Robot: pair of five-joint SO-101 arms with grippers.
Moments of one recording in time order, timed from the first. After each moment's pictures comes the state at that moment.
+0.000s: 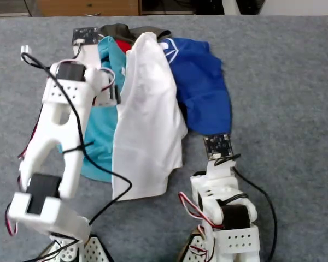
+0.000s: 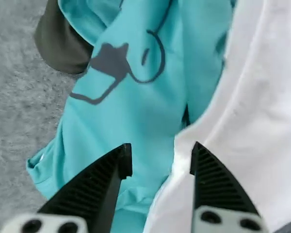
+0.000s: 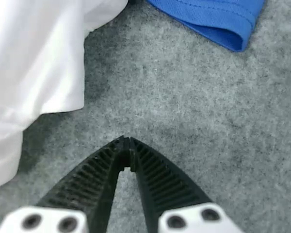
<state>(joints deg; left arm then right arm) 4.0 5.3 -7.3 78.8 4.5 -8.2 -103.5 96.9 72.9 -4.8</state>
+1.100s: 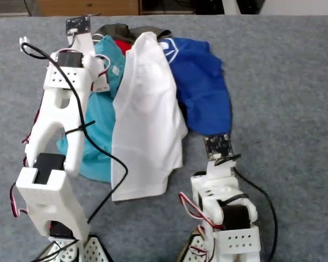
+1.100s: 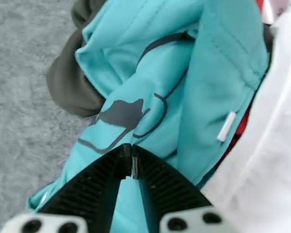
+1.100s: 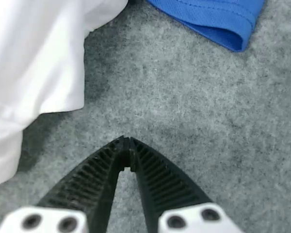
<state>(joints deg) -0.1 16.7 -18.8 76.3 3.6 -8.2 -103.5 96.9 72.9 -4.8</state>
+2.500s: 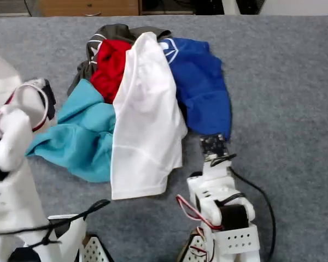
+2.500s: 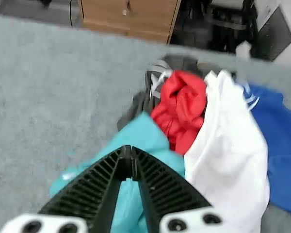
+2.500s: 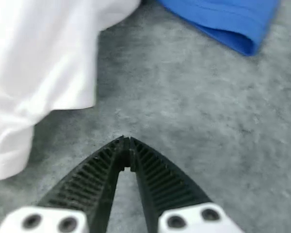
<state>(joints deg) -8.4 -34.5 -13.7 93.1 -3.2 -12.2 -103.5 96.9 72.9 -4.8</state>
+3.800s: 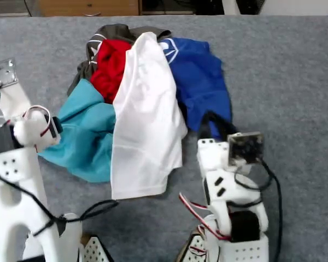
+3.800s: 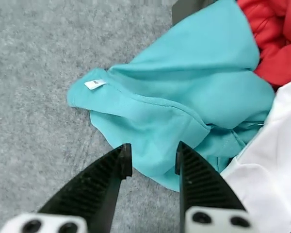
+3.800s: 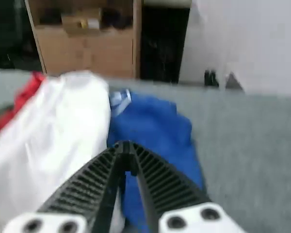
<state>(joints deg) -18.6 -41.3 23.3 85.6 -3.8 -8.7 -103.3 80.9 39.3 -5.0</state>
